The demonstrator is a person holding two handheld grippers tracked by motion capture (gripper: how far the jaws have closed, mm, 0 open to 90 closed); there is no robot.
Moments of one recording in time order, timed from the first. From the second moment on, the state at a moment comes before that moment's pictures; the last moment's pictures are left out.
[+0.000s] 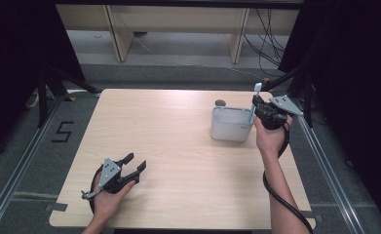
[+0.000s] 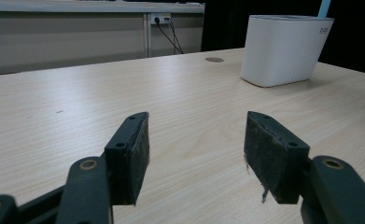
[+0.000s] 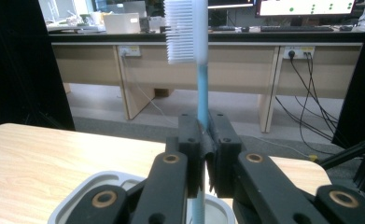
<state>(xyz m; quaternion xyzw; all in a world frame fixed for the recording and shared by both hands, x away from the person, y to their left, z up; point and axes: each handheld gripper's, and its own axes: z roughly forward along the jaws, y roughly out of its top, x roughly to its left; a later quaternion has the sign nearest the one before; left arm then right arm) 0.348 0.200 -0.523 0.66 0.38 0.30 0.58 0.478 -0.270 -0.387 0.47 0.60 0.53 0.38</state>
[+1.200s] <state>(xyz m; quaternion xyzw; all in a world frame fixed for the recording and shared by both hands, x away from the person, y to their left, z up) 0.348 0.200 -0.524 0.66 0.38 0.30 0.58 0.480 -0.267 -0.419 0.49 0.61 0.51 0.37</state>
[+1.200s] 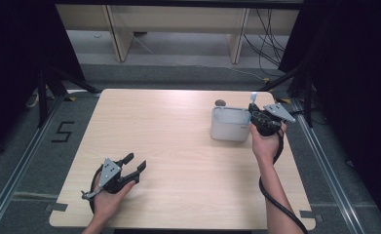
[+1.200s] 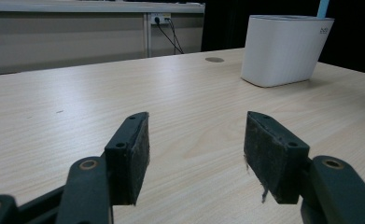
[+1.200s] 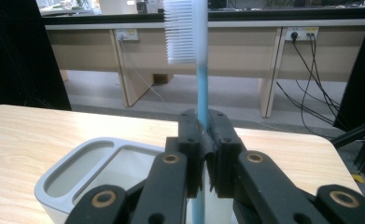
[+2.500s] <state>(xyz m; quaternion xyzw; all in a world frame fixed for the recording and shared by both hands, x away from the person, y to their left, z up) 0.348 0.200 -0.524 0.66 0.38 0.30 0.58 0.480 -0.264 -0.445 0.52 0.61 0.49 0.35</state>
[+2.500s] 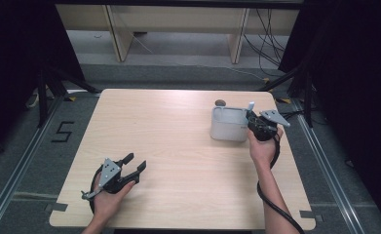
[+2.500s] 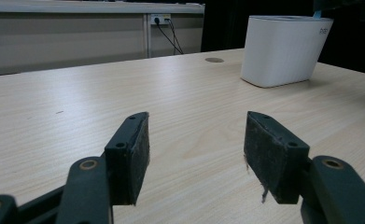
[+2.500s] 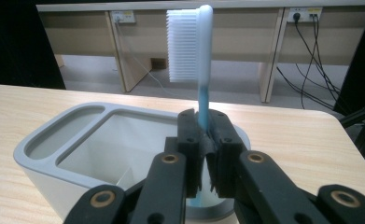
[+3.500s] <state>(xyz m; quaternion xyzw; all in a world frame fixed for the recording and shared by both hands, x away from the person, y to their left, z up) 0.347 0.200 -0.523 0.66 0.38 0.30 0.58 0.473 -0.268 -0.446 0.52 0.62 0.45 0.39</state>
